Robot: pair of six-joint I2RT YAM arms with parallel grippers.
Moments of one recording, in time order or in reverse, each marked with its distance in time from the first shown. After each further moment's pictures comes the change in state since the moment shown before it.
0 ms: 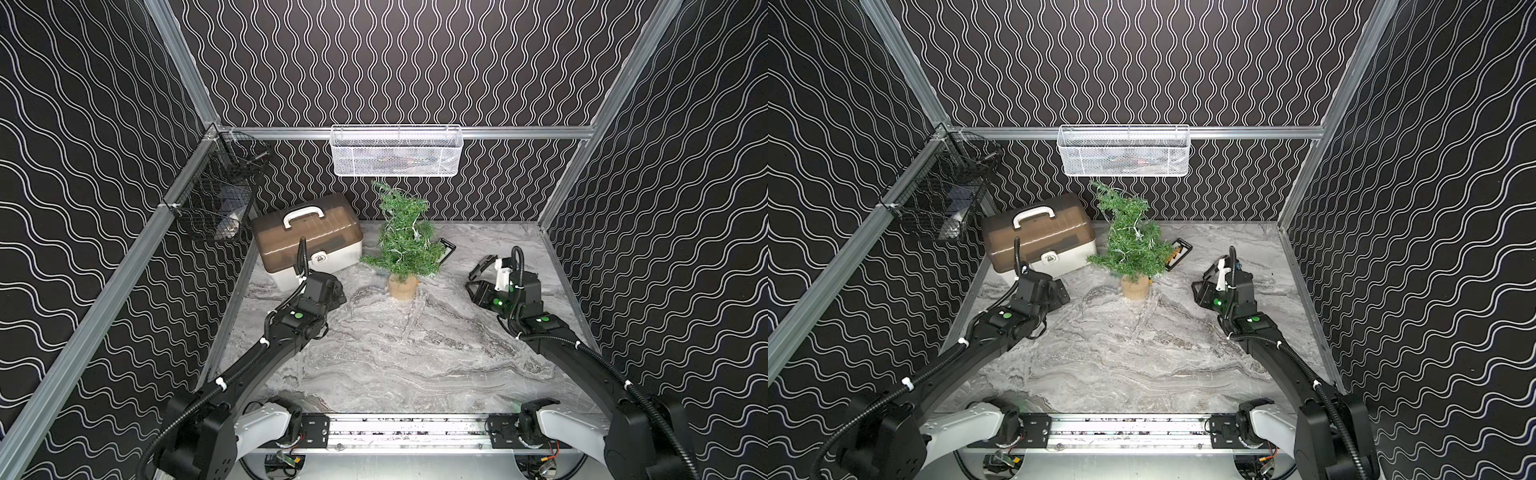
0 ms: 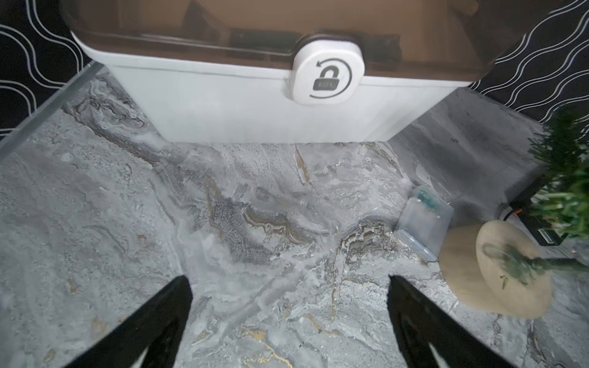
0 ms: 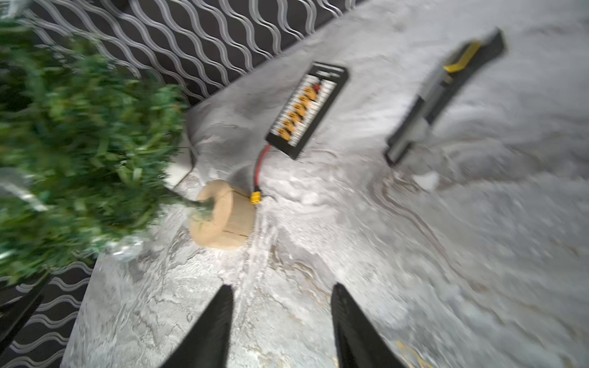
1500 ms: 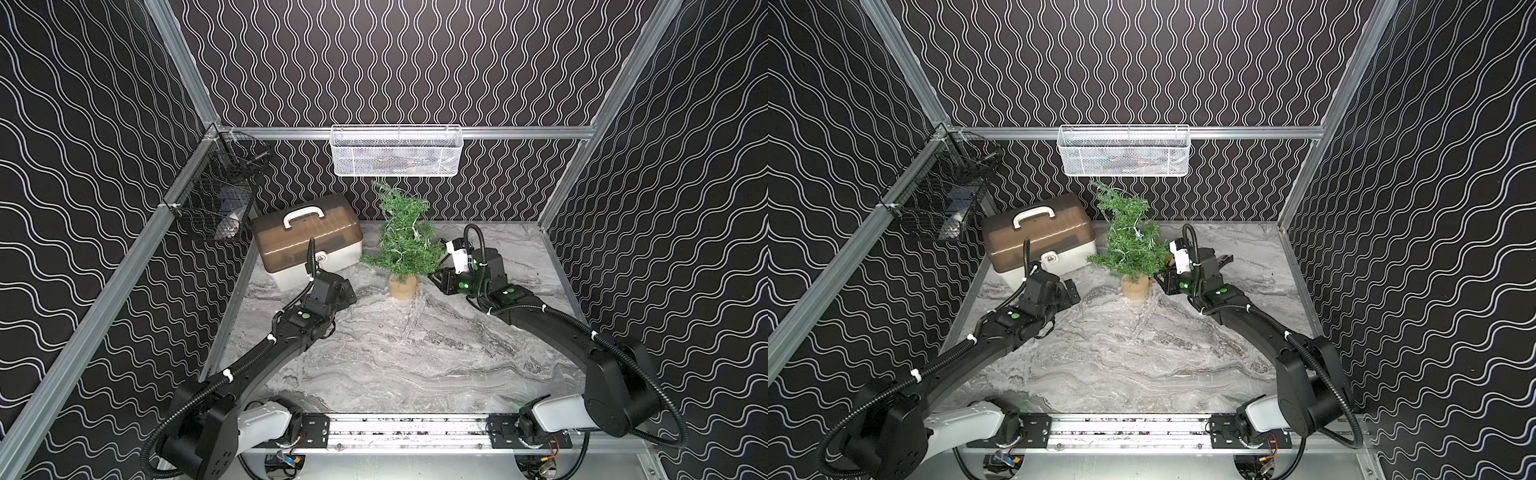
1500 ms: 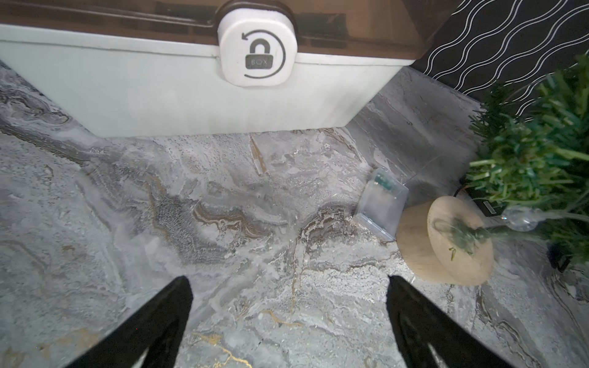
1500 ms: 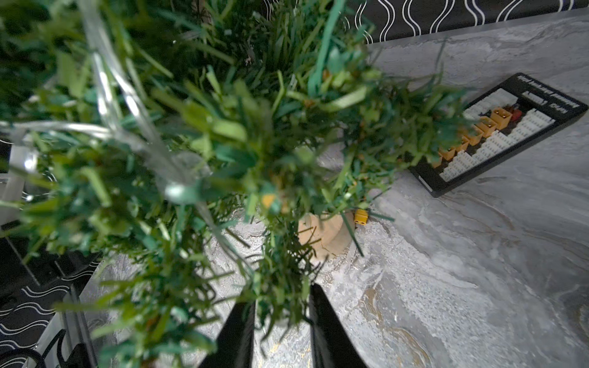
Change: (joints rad) left arm -0.054 0.031 -0.013 0.092 0.050 0.008; right arm 0.184 0.282 0.259 0.037 -0.140 -0.146
